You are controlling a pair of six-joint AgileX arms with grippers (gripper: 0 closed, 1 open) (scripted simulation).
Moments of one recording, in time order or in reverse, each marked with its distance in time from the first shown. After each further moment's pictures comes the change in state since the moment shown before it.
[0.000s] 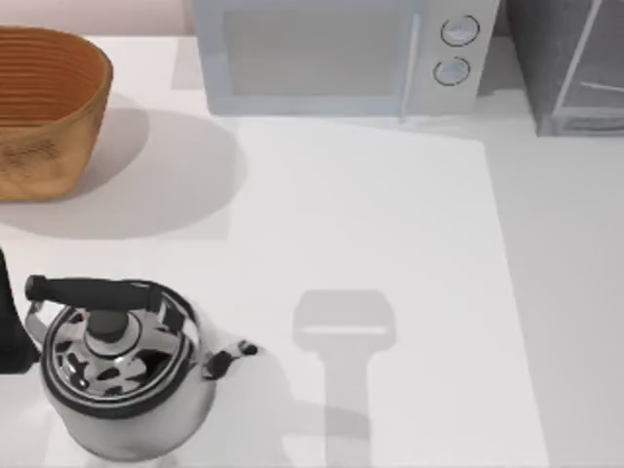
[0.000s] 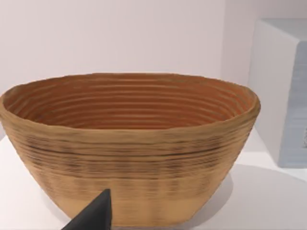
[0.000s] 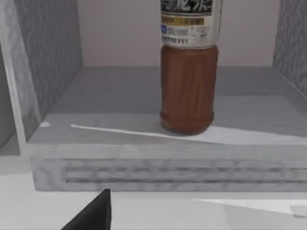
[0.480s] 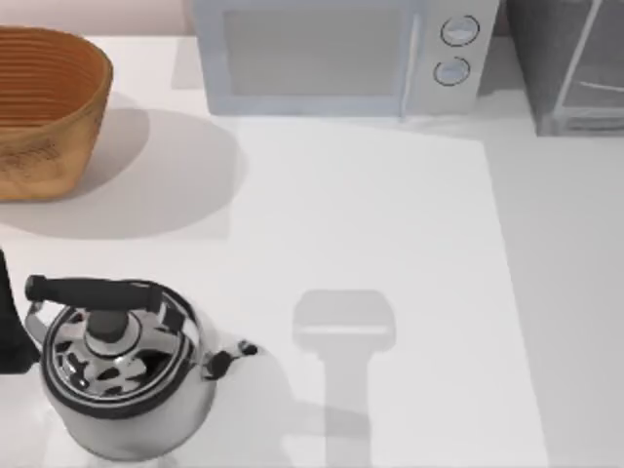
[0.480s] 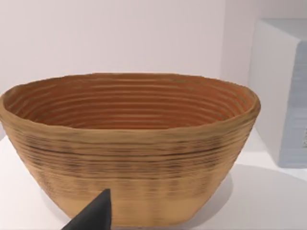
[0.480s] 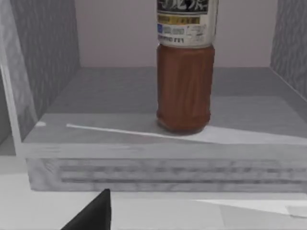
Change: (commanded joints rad) left arm 0.000 0.000 0.000 0.000 0.000 0.000; right arm -0.009 0.041 0.004 0.040 -0.011 0.000
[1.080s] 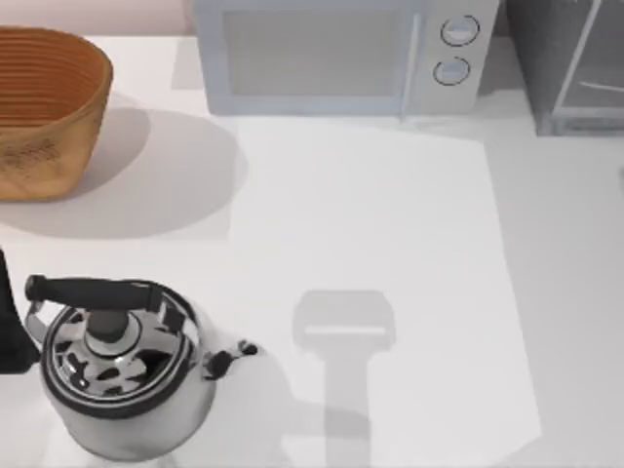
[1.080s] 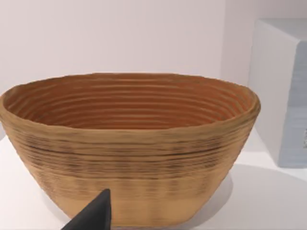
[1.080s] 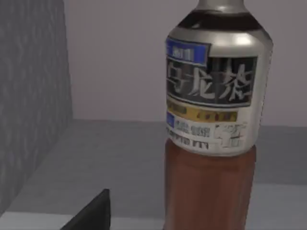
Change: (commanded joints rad) left arm 0.000 0.000 0.000 0.000 0.000 0.000; right arm 0.186 0.192 0.539 -0.319 0.140 -0.002
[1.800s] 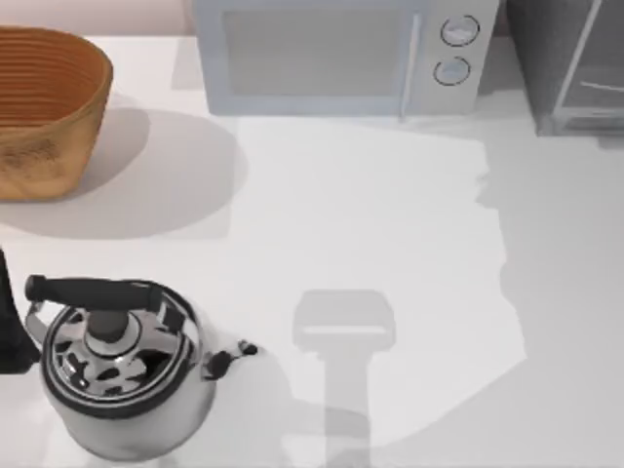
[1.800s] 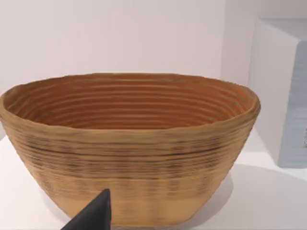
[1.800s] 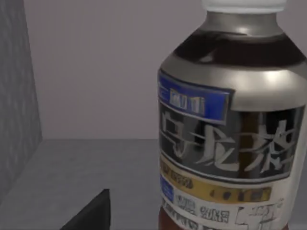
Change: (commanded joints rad) left arm 0.000 0.000 0.000 0.000 0.000 0.000; right arm 0.080 0.107 0.261 -0.185 0.145 -0.005
